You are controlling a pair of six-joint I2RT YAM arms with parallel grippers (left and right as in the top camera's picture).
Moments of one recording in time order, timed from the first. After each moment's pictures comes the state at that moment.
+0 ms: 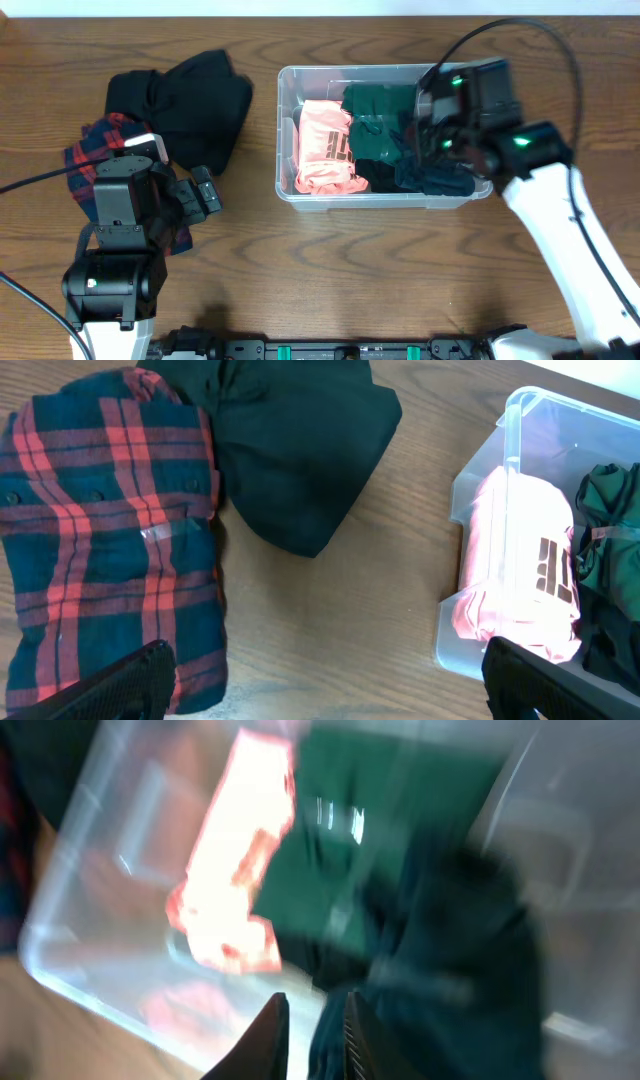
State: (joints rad) left arm -0.01 0.88 1.01 -0.91 -0.04 -0.30; right arm 0.32 1.46 1.35 -0.87 -0.21 0.14
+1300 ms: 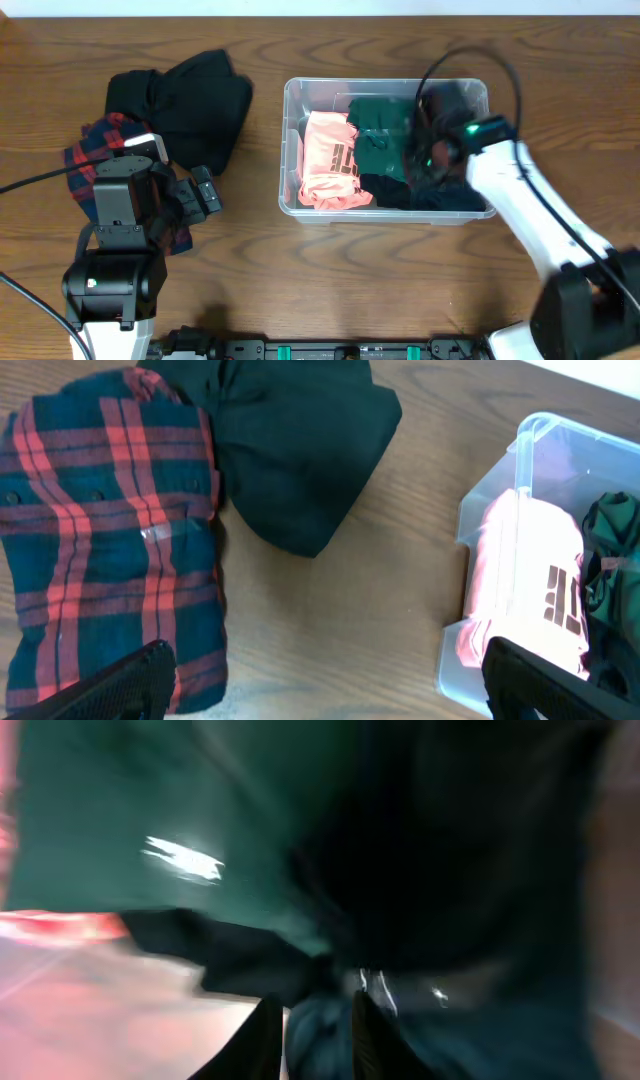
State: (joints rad) left arm -0.01 0.88 1.01 -0.91 -0.04 -0.30; right arm 0.33 1.66 1.20 -0.91 -0.05 0.18
